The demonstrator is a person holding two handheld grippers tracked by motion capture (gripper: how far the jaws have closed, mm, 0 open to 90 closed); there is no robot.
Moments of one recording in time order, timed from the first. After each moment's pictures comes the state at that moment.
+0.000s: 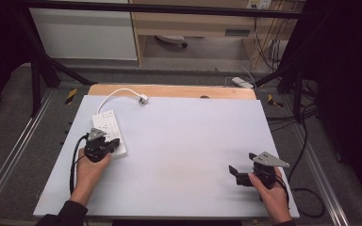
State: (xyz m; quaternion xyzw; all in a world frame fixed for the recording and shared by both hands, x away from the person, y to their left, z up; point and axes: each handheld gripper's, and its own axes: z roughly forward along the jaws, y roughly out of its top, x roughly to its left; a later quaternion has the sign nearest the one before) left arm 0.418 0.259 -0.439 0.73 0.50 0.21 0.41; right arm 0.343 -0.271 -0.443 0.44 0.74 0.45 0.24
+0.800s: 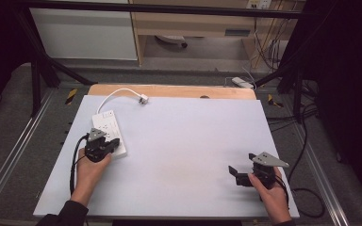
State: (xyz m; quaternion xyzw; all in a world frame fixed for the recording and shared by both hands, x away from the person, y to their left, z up) left arm 0.418 0.259 -0.441 0.73 0.50 0.22 0.41; right arm 0.343 -0.270 -0.444 0.44 0.74 0.45 0.23
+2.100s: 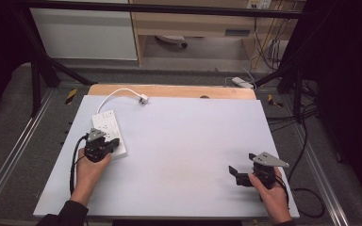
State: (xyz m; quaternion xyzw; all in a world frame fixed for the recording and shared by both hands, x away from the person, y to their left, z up) left arm 0.418 0.261 -0.441 0.73 0.50 0.21 0.42; right arm 0.343 -0.271 -0.444 0.44 0.74 0.45 0.23
